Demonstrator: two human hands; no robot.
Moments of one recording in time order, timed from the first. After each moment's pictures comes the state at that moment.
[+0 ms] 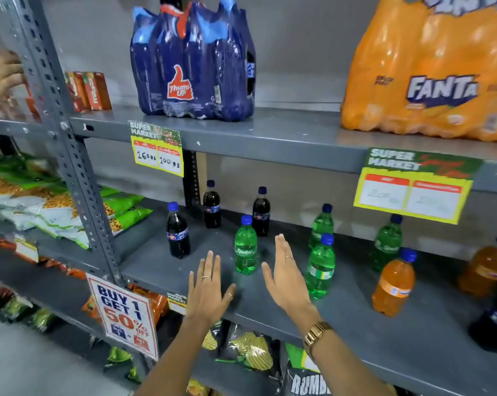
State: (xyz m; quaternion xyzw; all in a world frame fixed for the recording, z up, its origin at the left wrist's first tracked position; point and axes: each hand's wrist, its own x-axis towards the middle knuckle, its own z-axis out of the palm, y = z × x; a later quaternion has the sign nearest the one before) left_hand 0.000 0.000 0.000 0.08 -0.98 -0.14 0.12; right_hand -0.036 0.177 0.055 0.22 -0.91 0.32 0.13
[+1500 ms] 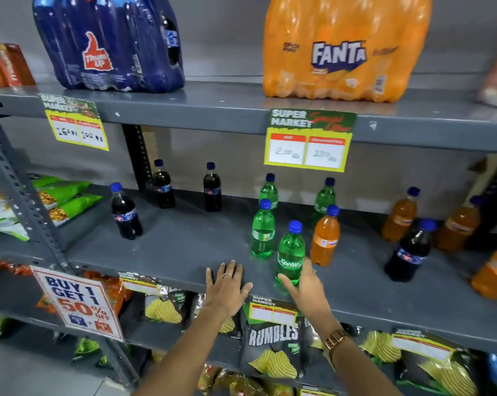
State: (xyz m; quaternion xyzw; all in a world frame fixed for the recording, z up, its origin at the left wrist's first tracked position) left_hand 0.016 0.142 -0.012 -0.02 -0.99 -0.10 -0.06; right_hand 0.016 0.332 -0.005 0.02 -0.90 0.44 0.09
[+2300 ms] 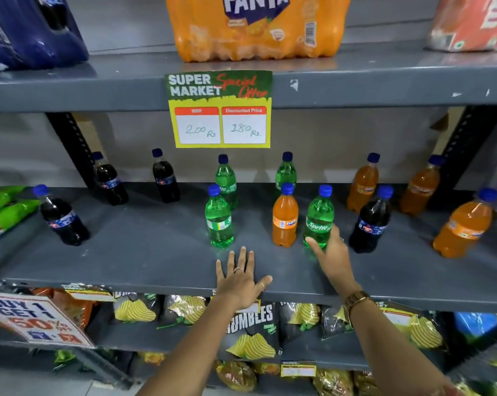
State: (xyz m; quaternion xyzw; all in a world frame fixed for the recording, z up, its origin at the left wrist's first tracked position) left_hand 0.000 0.246 -0.014 -0.08 -0.98 -0.07 -0.16; right_hand -0.022 0.459 -0.007 -0.08 -0.86 0.47 0.17
